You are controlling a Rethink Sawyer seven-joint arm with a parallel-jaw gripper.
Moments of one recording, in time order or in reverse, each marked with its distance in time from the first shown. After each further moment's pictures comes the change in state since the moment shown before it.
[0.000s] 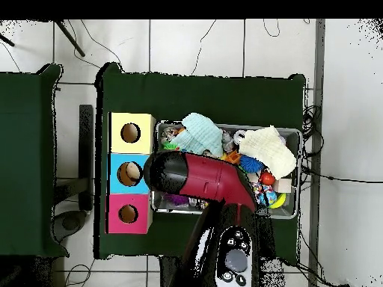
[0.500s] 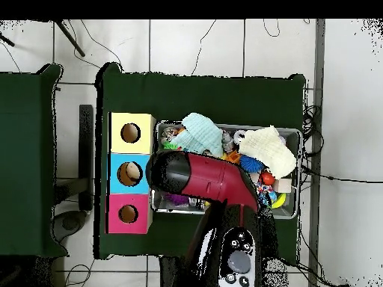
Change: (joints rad) arm -0.007 -0.005 0.000 0.000 0.000 0.000 0.000
